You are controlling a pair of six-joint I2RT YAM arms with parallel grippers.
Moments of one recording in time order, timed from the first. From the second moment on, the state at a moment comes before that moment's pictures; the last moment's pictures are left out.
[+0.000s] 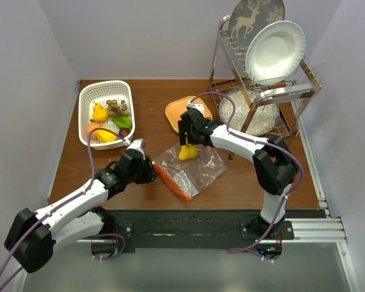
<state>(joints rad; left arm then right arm) -0.64 0.96 0.50 -0.33 -0.07 -0.72 0.72 1.86 1.36 -0.42 0.36 0.48</state>
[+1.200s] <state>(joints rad) -0.85 1.20 0.41 -0.02 -0.18 -0.86 0.86 1.77 1.26 -0.49 0.43 0.56</state>
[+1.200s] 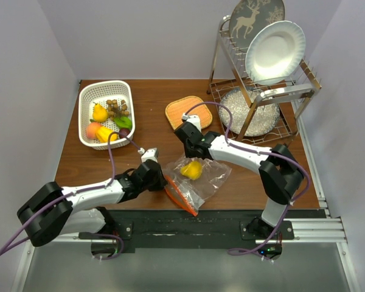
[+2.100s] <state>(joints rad) -0.93 1.03 0.40 -0.08 -0.08 -0.86 0.86 1.72 1.27 -0.53 0.46 0.57</state>
